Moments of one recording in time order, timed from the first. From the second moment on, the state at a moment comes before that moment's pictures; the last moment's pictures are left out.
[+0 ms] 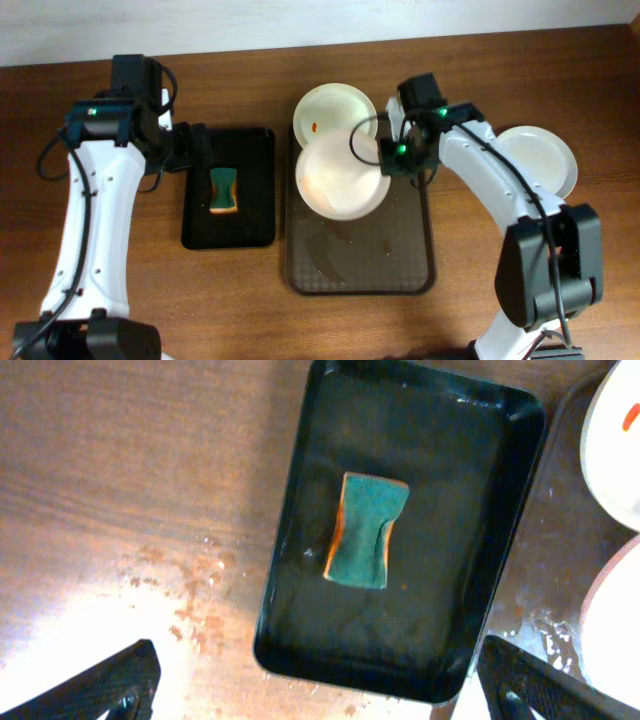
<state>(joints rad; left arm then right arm) -0.04 1.70 1.73 -1.28 -0.06 -0.22 0.21 1.84 1.45 -0.87 -0.24 0.13</state>
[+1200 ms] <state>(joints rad) -0.04 1.28 1.73 -1.32 -0.06 -0.22 0.90 1.93 1.57 -0.23 0.78 -0.55</state>
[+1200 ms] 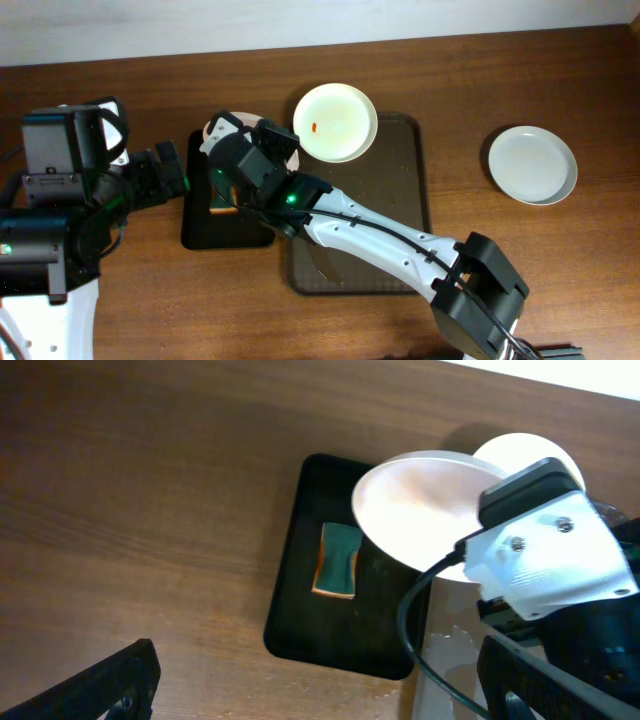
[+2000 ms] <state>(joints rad) -0.04 1.45 1.48 -1.13 -0.08 -0.24 0.78 1.93 1.58 -0.56 0.82 -0.18</state>
